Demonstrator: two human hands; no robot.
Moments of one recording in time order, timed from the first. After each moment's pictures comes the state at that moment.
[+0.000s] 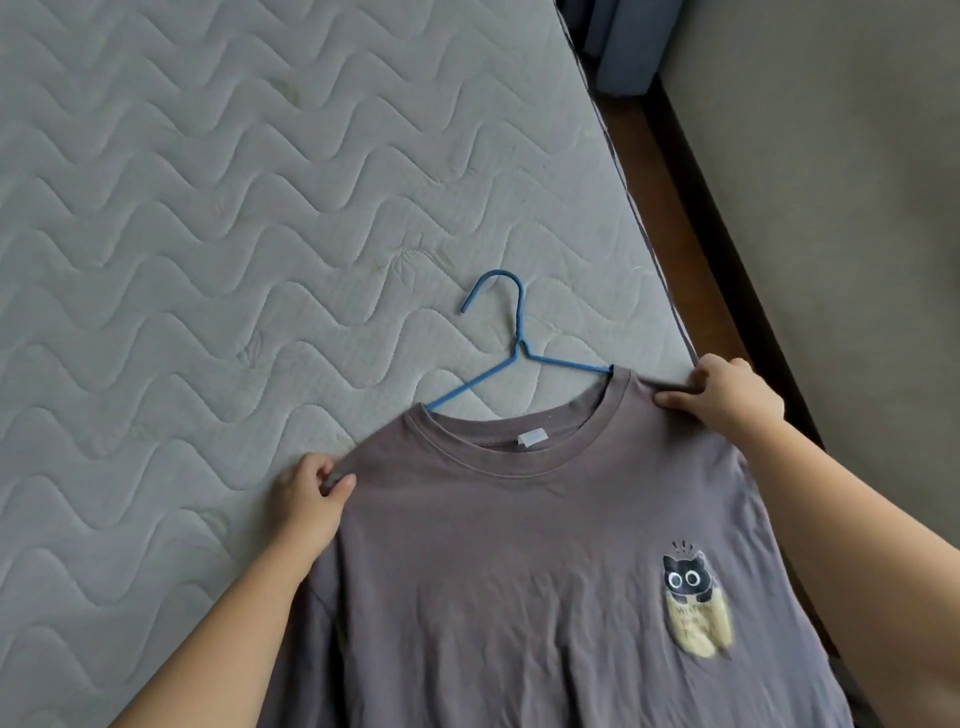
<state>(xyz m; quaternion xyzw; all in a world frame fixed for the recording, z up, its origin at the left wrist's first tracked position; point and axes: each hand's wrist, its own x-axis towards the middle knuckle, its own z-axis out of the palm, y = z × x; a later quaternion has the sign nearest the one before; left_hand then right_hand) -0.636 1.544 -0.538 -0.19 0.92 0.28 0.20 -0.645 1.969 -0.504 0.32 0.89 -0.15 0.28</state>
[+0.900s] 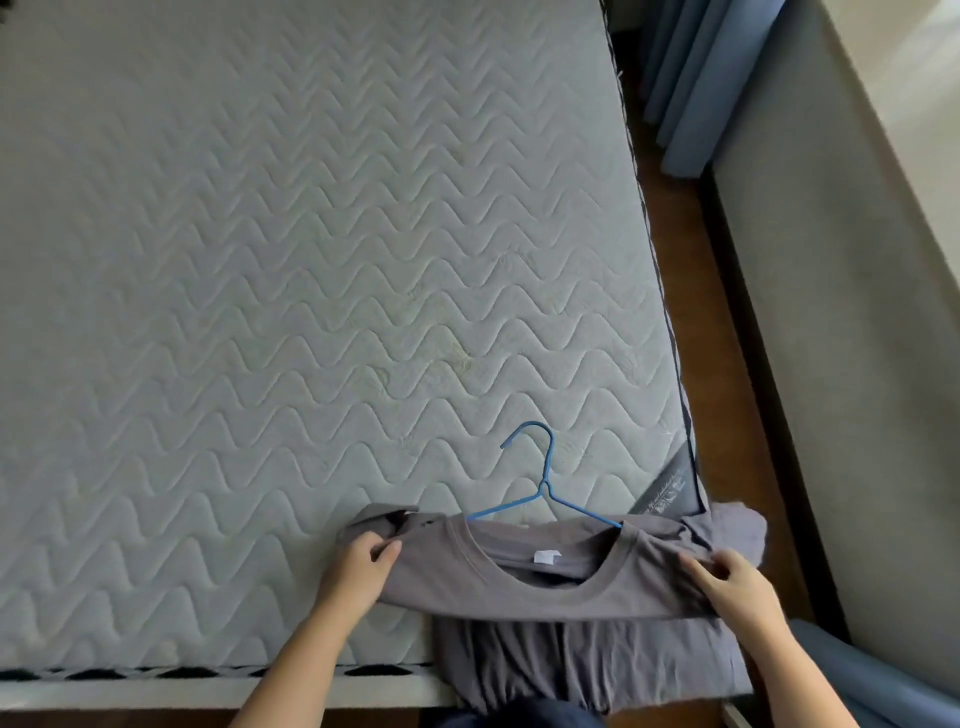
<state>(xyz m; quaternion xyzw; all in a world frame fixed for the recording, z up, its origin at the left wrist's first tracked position) -0.354 1.512 -0.300 -0.28 0.86 0.29 0.32 -0.333 1.902 -0.309 0.33 0.83 -0.33 0.30</state>
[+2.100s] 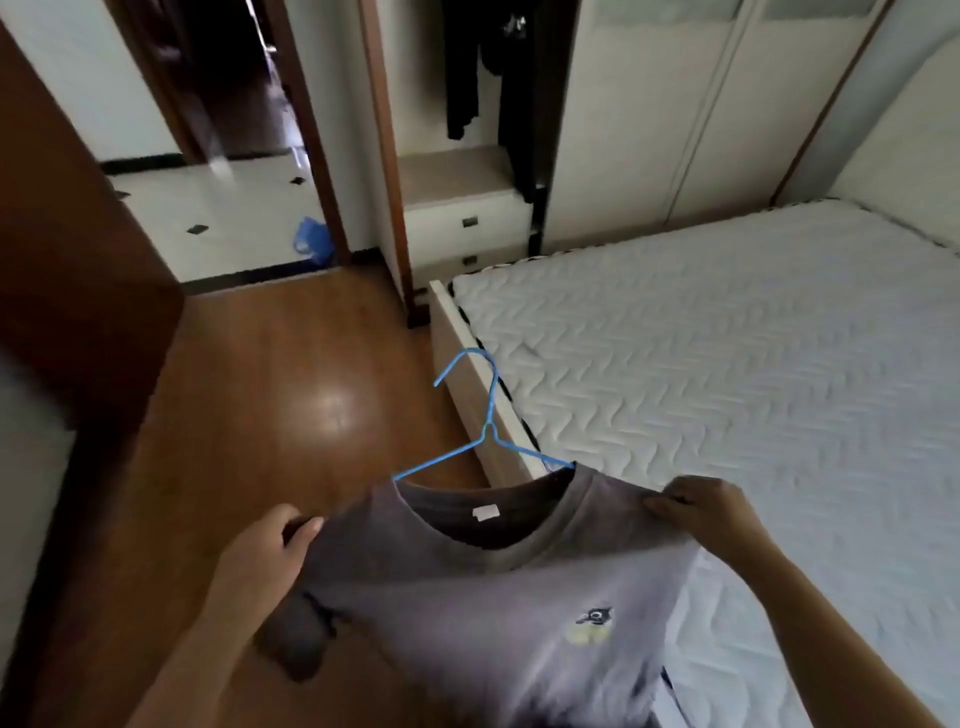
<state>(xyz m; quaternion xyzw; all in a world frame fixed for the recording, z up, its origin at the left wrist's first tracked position) 0.264 1.165 -0.131 -0.67 0.69 0.24 -0.13 -0.144 1.275 -0.110 -0.44 0.84 -0.18 0.26</state>
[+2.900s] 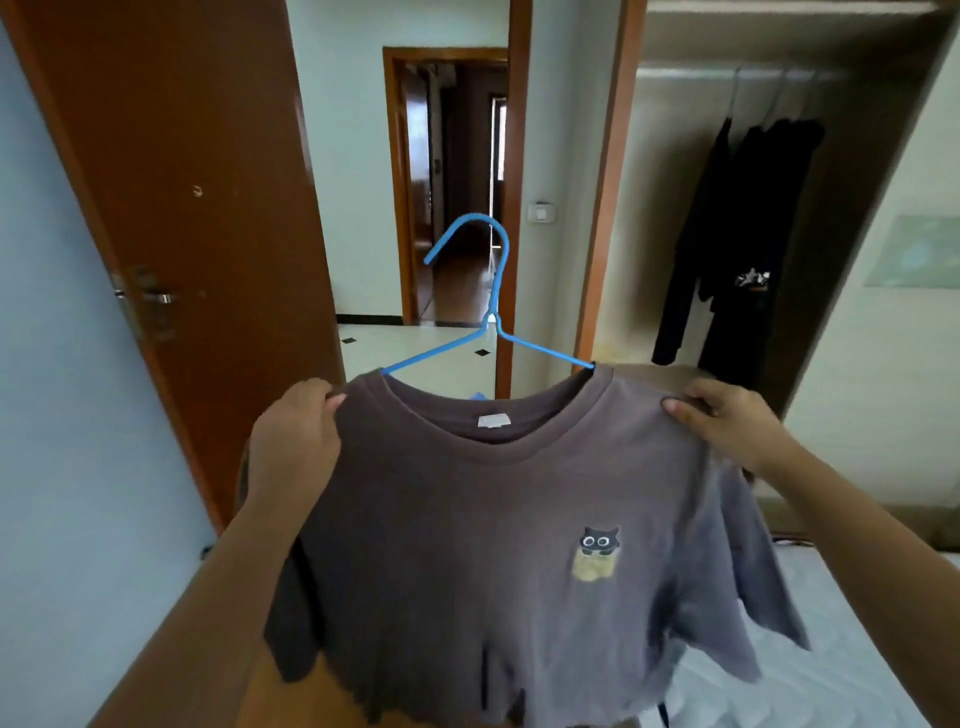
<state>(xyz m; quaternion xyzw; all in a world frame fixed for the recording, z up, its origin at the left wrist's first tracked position) 0.279 0.745 0.074 -0.74 0.55 -0.06 -0.39 -0.098 0.693 0.085 -0.70 0.62 -0.32 0.11</state>
